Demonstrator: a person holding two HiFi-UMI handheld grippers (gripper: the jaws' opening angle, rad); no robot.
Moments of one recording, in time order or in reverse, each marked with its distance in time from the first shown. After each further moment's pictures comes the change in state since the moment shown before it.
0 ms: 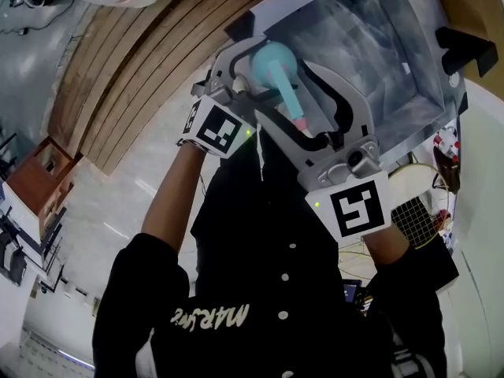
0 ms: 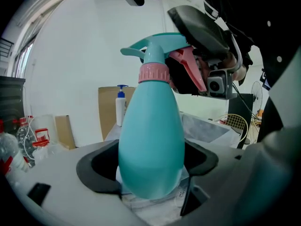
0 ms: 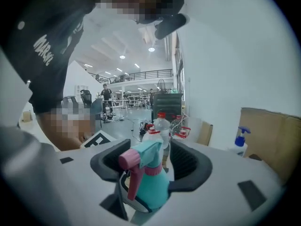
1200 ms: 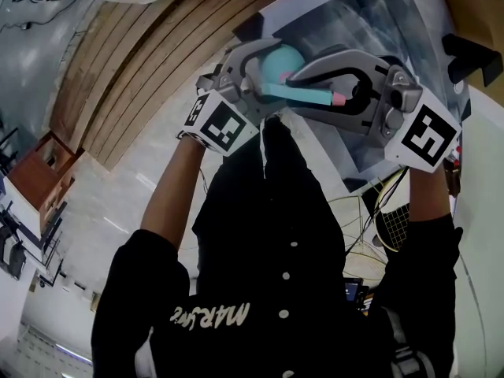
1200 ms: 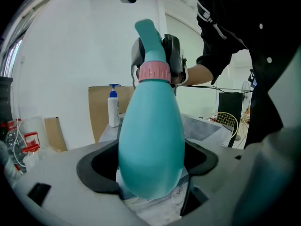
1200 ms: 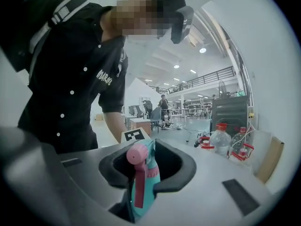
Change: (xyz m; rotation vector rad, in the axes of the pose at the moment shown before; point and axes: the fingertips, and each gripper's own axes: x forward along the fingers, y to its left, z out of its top) left arm 0.001 -0.005 0.001 0.053 0.006 -0.113; right arm -0.005 0.008 0.006 -0.192 -0.145 0.825
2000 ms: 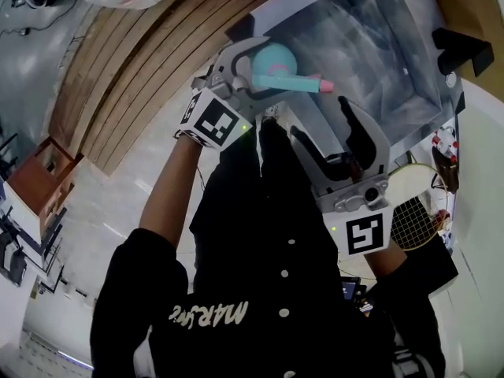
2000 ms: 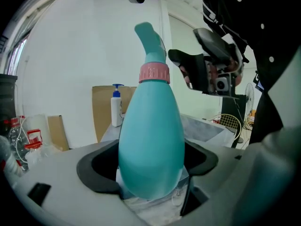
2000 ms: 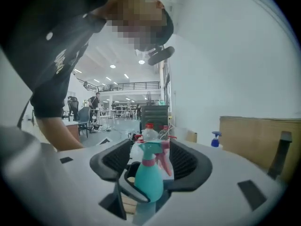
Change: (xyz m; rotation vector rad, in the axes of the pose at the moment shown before) left arm 0.002 0.005 -0.003 -0.028 -0.007 0.032; right arm -0.048 0.027 0.013 0.149 -0.015 -1.022
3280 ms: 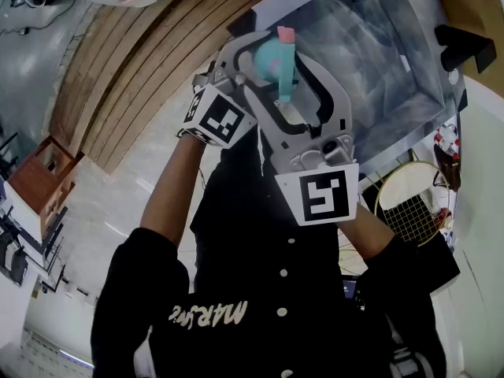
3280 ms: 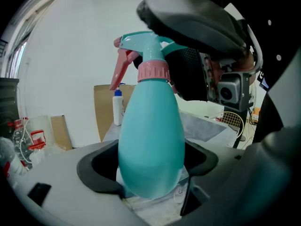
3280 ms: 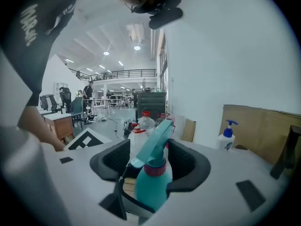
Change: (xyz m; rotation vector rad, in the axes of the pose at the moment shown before) left arm -0.001 0.003 0.002 -0.001 0.031 0.032; right arm 0.073 0.016 -0.030 -0.009 0.168 -0.044
